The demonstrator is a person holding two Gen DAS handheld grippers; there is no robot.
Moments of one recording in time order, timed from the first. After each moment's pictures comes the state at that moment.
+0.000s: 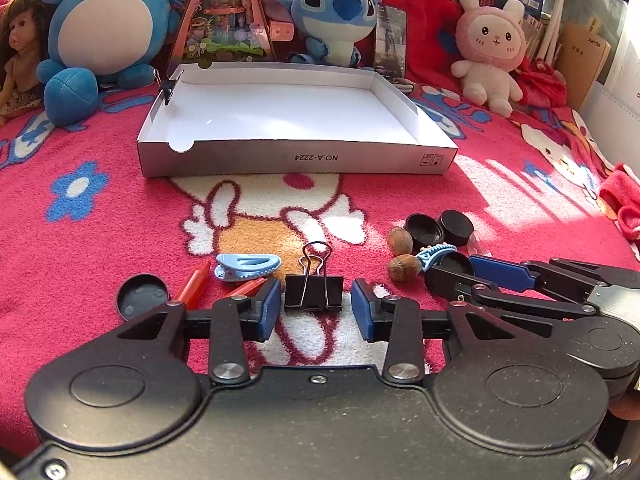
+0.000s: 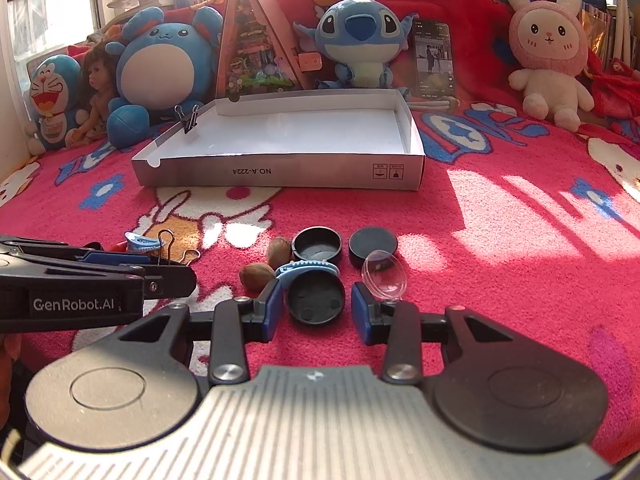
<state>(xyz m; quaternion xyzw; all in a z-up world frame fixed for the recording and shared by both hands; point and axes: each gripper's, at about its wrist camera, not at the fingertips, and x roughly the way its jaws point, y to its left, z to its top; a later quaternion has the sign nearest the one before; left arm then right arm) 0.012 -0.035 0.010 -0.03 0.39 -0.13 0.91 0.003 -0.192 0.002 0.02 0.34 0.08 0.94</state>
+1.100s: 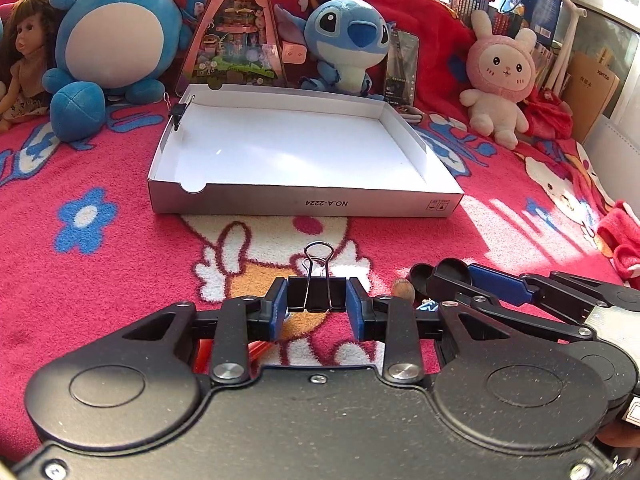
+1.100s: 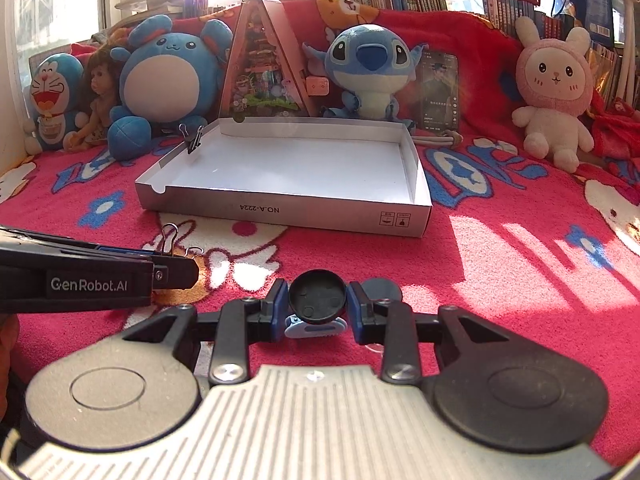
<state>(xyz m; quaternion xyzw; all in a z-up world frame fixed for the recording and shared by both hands) 0.035 -0.022 0.037 -0.06 0.38 -0.13 0.91 0.017 -0.178 0.028 -0.01 0.32 0.07 0.94</state>
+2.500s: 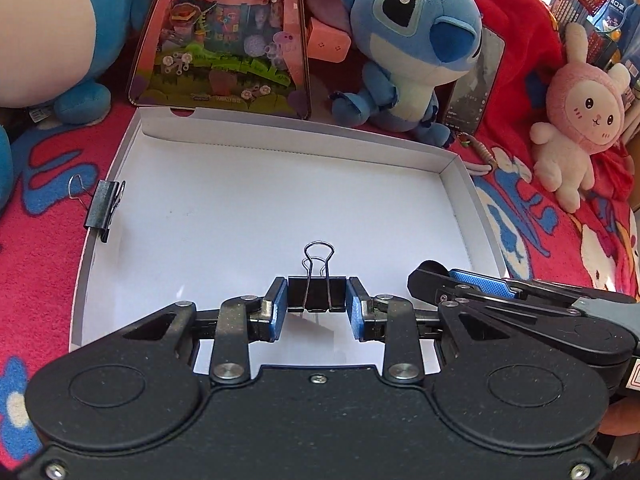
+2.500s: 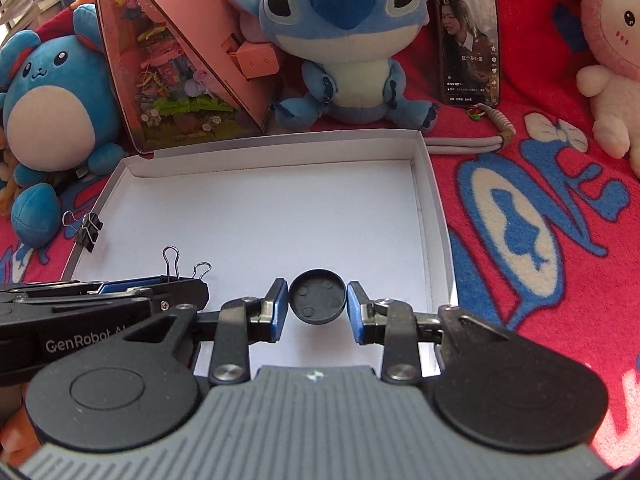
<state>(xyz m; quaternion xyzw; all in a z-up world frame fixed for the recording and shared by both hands) 0.272 -0.034 0.031 -0.10 0.49 -0.11 0.86 0.255 -0.202 0.035 0.05 0.48 0.06 0.88</state>
